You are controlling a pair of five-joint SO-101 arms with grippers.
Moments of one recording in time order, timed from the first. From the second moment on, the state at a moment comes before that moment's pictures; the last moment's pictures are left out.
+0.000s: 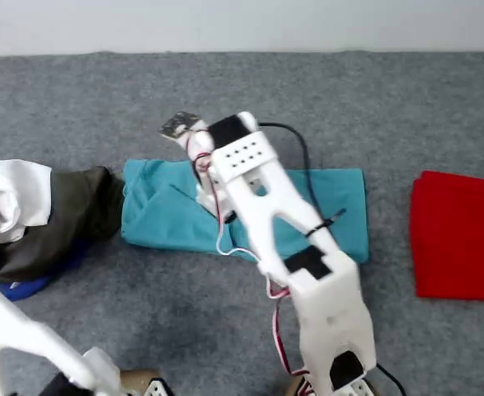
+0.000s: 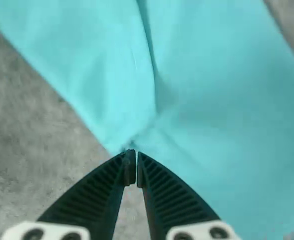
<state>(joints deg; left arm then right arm) -55.5 -28.2 18.5 94.1 -35.0 -31.5 29.8 -32.5 100.5 15.2</state>
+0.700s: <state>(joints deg) -55.5 -29.9 18.5 96.7 -35.1 -1.2 4.4 6.1 84.3 6.4</state>
